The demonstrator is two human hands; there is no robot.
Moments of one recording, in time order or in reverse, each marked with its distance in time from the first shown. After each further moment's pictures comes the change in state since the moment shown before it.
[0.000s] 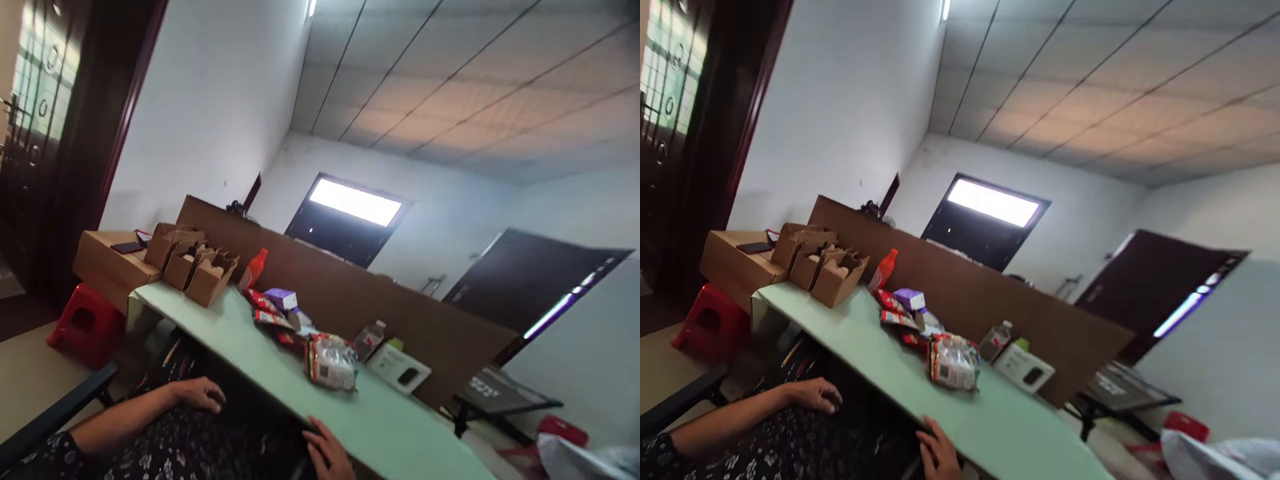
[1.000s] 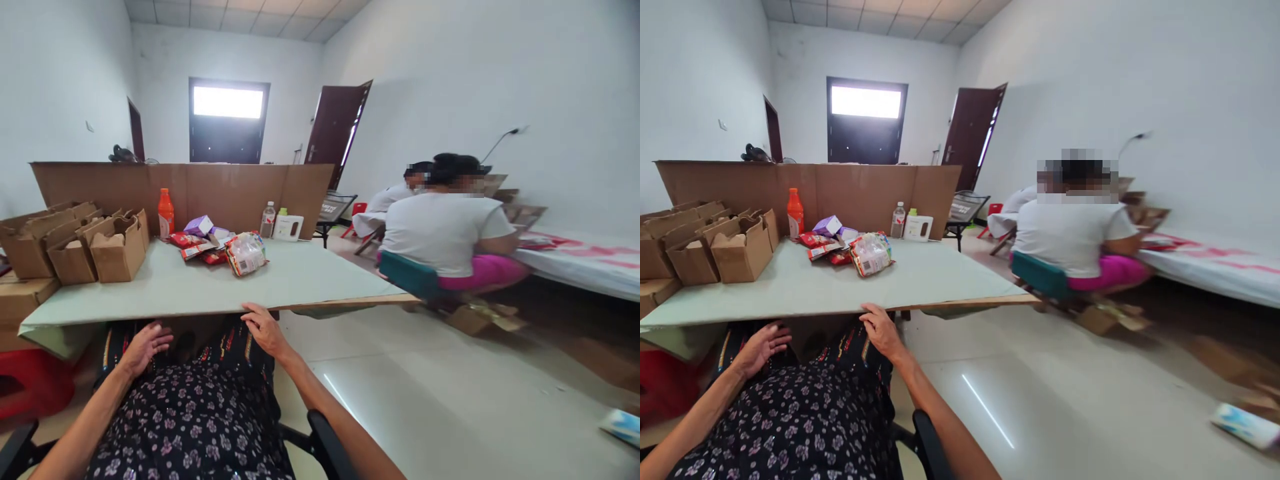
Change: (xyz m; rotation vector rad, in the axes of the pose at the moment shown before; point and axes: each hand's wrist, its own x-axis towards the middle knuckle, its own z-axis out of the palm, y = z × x) left_hand 0.017 0.037 -0.052 -0.699 0.386 -0.315; right_hand 0.014 -0.007 0.010 0.088 -0.010 0.271
